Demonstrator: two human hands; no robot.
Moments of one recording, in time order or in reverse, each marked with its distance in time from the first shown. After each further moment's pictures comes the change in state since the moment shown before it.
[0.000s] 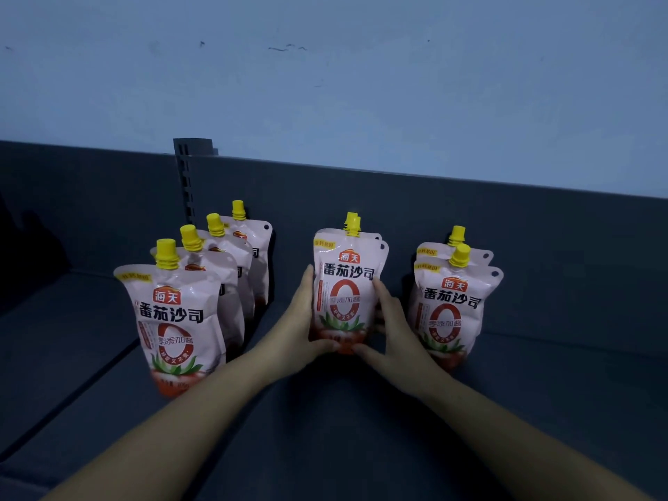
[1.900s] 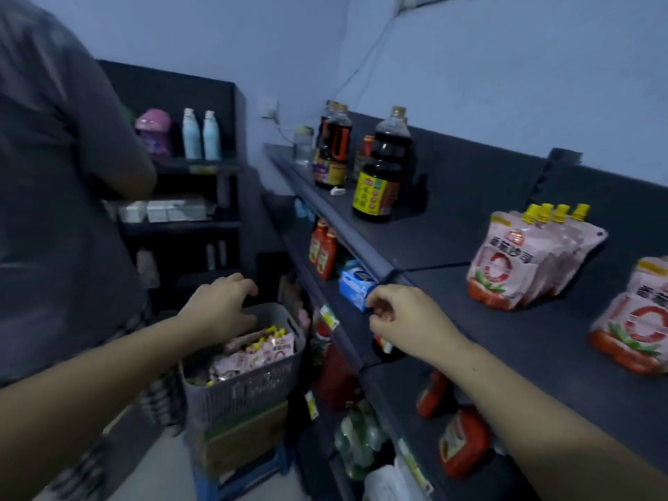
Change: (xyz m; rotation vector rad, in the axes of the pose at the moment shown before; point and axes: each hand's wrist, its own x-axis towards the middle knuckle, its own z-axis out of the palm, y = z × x) left_hand -0.472 0.077 -0.090 0.979 0.574 -1.087; right_hand -0.117 -0.234 0.167 -0.271 -0.584 -0.700
